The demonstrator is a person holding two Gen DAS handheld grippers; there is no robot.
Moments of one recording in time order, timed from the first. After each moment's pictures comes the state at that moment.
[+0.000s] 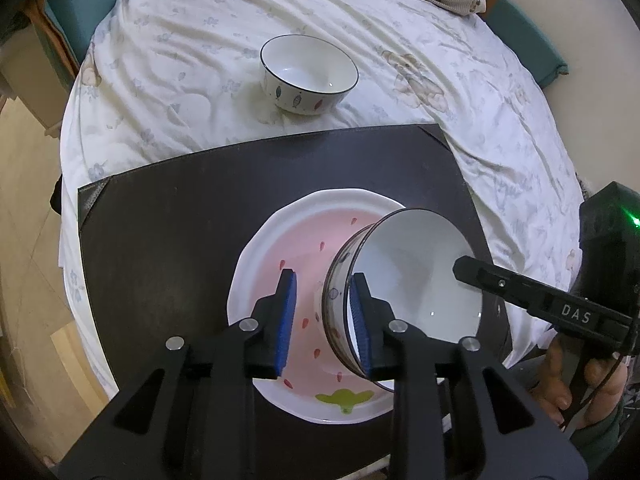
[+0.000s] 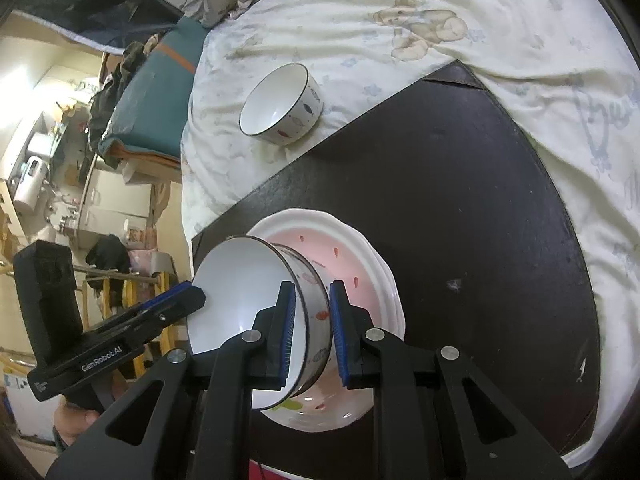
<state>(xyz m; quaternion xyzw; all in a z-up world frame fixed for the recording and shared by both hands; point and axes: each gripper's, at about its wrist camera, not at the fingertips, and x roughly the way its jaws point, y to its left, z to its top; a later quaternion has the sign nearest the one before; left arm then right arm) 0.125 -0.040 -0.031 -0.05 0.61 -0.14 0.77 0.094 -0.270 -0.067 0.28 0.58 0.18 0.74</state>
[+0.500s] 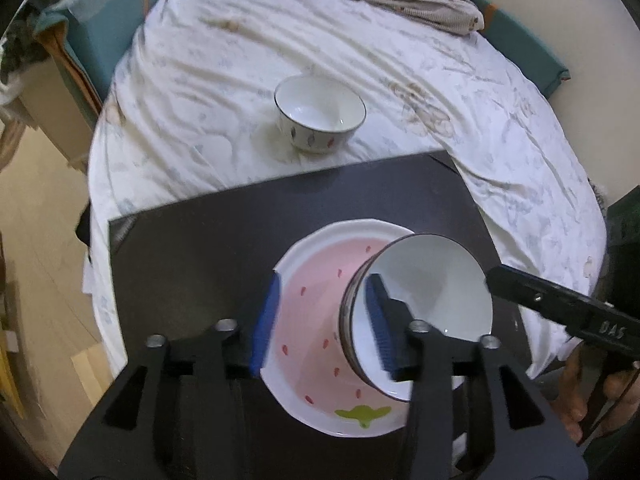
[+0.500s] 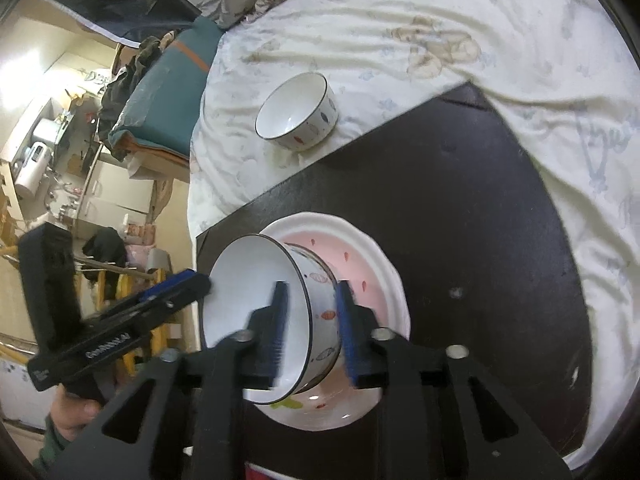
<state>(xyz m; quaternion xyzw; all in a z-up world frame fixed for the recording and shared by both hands) 0.115 -0.037 -0.009 -0.02 0.55 -0.12 0.82 0.087 -0.267 -0.048 0.25 0.55 0.19 0.77</state>
